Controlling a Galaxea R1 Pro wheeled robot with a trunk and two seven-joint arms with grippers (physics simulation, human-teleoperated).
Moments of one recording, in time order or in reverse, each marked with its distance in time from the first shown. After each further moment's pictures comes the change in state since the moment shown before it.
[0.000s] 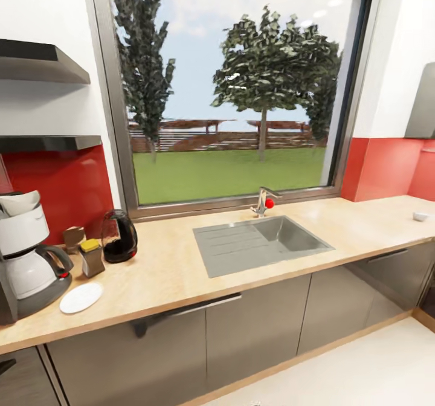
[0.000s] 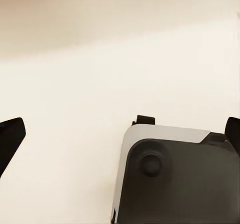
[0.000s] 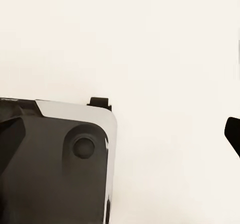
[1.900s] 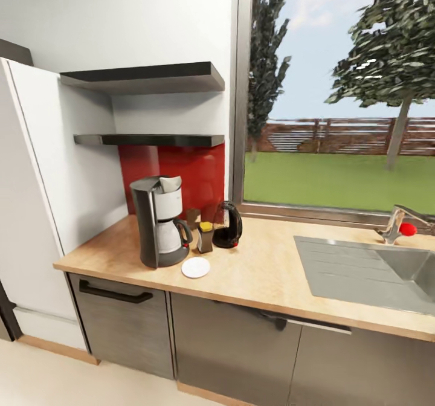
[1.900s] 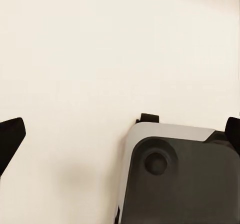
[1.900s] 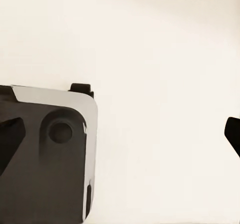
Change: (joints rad) left arm 0.002 0.008 0.001 0.002 0.002 0.006 0.002; right arm 0.000 -0.041 0.003 0.035 0.005 0.007 0.000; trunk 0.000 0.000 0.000
